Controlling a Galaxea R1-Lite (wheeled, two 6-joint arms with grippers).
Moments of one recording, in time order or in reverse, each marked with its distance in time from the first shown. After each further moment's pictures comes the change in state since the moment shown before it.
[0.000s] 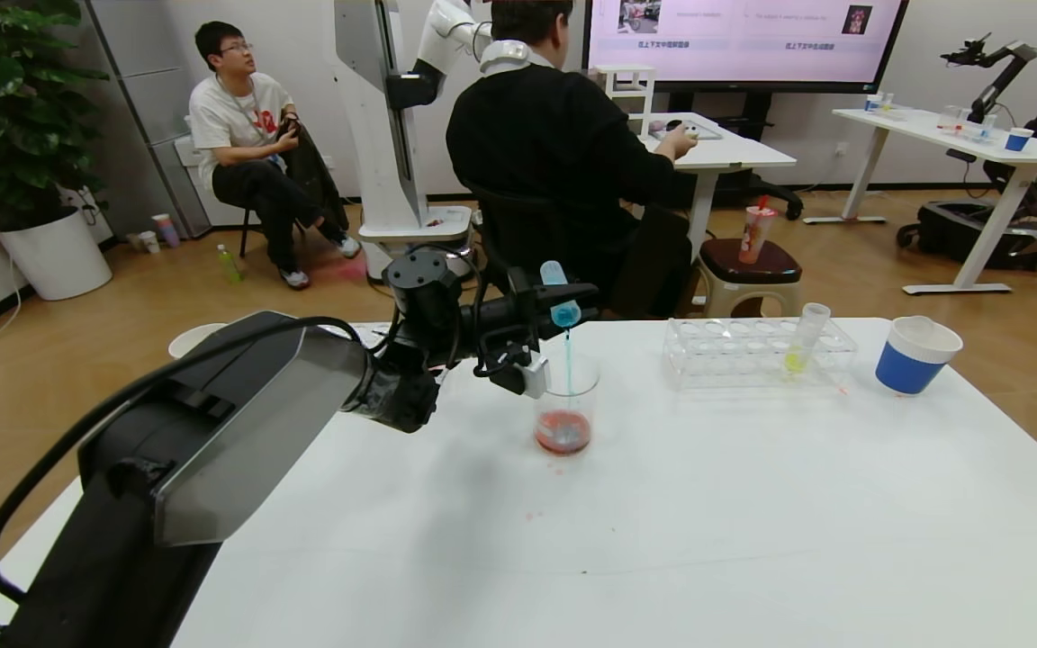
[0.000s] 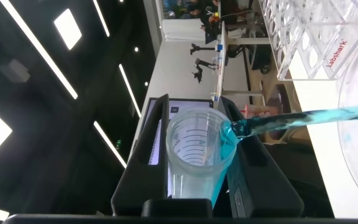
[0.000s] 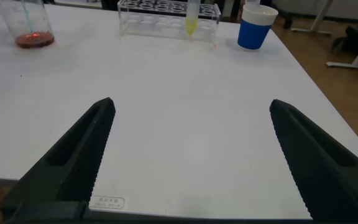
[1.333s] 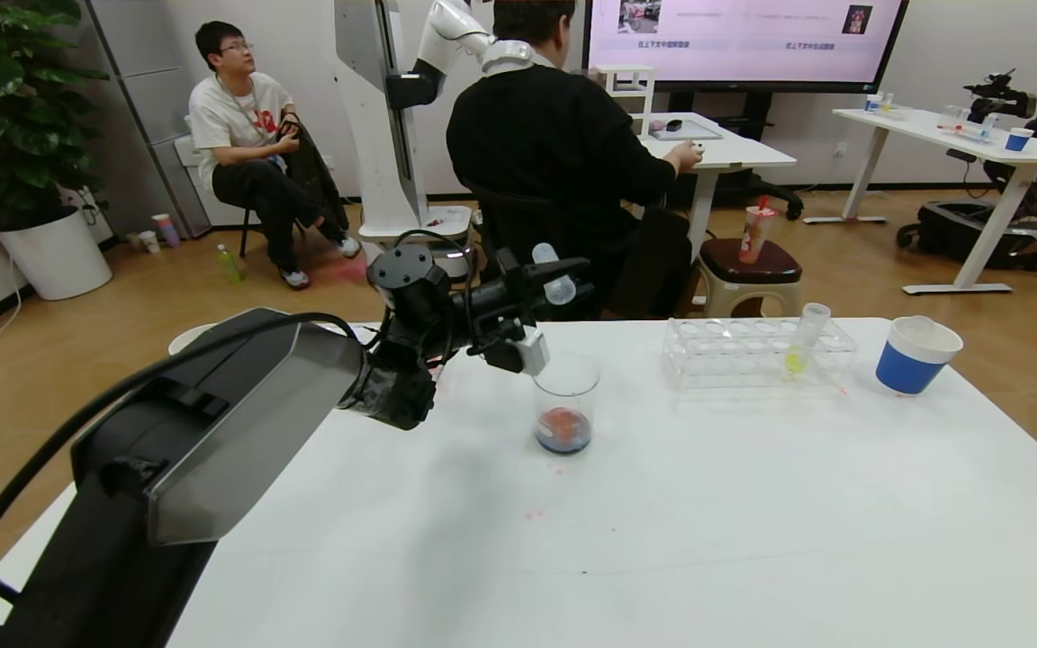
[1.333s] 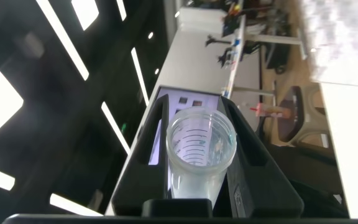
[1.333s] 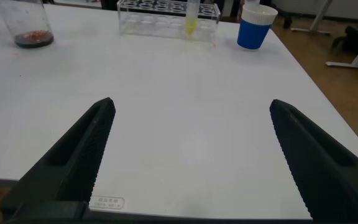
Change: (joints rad) left arm -0.002 -0.013 0.003 -0.142 0.076 -0.199; right arm 0.000 0.000 0.000 0.000 0.000 0.000
